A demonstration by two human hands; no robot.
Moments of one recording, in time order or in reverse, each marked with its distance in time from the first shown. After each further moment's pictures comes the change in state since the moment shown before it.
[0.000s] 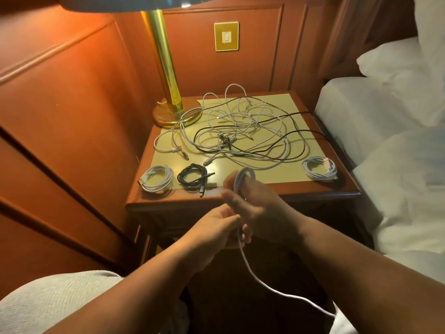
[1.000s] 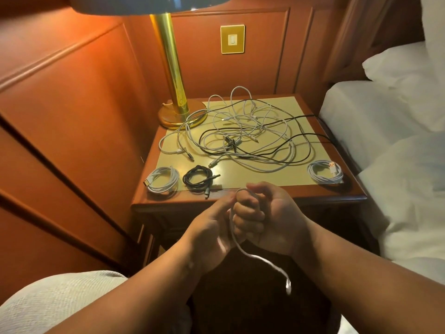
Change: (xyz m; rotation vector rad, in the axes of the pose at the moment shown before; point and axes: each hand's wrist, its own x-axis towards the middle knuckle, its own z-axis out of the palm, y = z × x) left_hand -0.006 0.007 -0.004 -0.598 -0.022 -0.018; right_hand -0.004 0.014 0.009 1.509 -0.255 0.411
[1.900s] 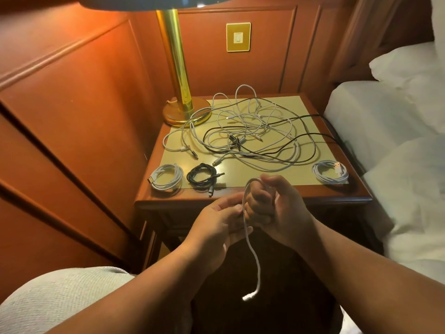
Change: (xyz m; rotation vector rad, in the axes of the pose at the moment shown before) left_hand -0.002 -0.004 0.000 0.174 0.172 0.105; right_hand 0.004 -0.004 -0.003 -0.286 0.136 -0.289
